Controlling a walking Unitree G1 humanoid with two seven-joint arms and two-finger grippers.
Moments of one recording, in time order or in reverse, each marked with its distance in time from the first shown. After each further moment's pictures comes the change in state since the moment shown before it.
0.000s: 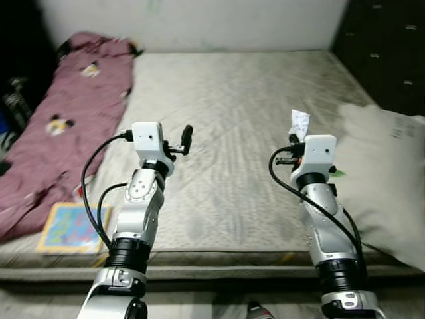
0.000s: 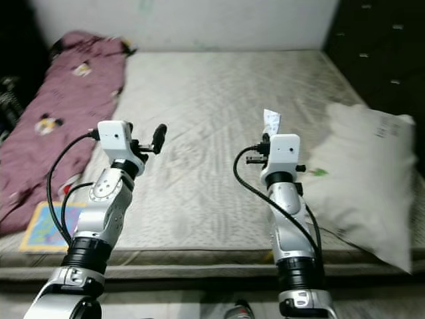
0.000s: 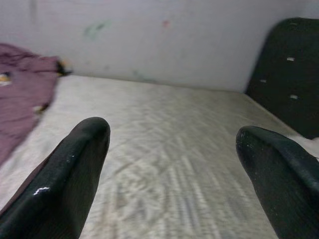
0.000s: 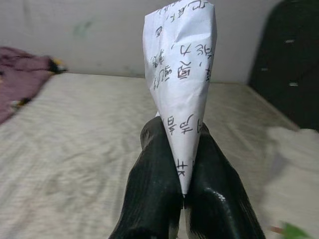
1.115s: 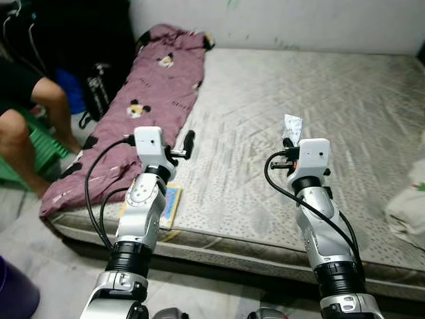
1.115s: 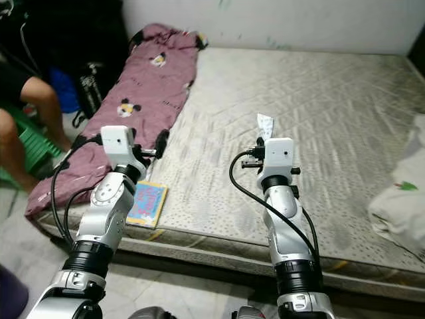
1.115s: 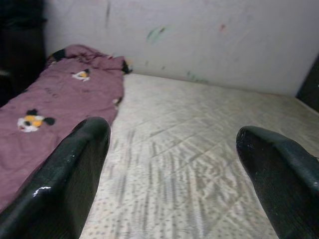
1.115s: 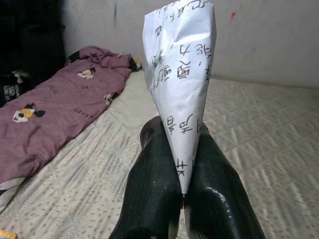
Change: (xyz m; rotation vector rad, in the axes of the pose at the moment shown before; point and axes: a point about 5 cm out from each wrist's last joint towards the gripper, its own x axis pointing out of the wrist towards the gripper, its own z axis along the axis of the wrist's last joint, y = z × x) left arm -0.003 -0.005 -0.008 -0.028 0.021 -0.033; right arm -0.003 0.003 -0.005 -0.009 0.015 0.032
